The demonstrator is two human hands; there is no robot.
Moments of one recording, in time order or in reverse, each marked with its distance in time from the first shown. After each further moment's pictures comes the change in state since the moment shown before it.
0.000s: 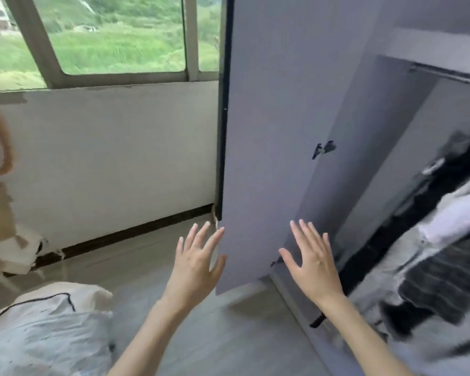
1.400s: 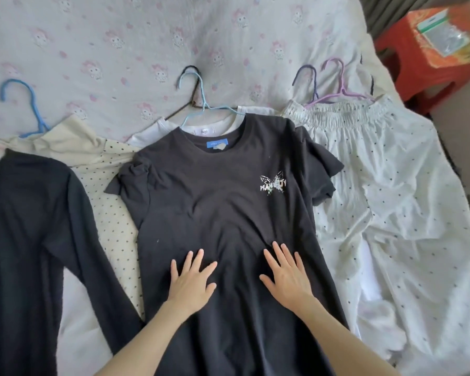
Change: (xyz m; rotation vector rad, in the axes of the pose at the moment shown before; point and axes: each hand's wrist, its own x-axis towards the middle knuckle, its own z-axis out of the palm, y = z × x) left_hand -0.711 -0.327 0.042 -0.356 -0.070 -1.857; right_hand -0.424 -0.578 0.461 -0.370 -1.085 -1.770
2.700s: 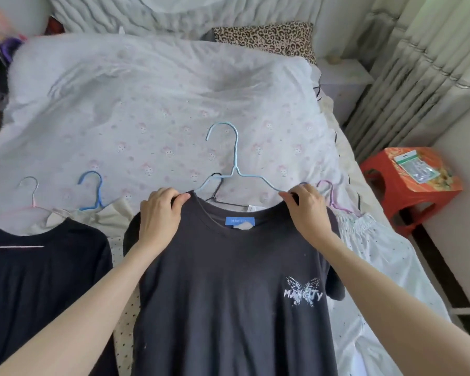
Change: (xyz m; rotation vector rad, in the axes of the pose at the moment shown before) left_hand 0.010 -0.042 -0.298 -0.473 1.126 -0.075; right_hand 0.117 -0.009 -0.324 0.410 0.780 -0.126
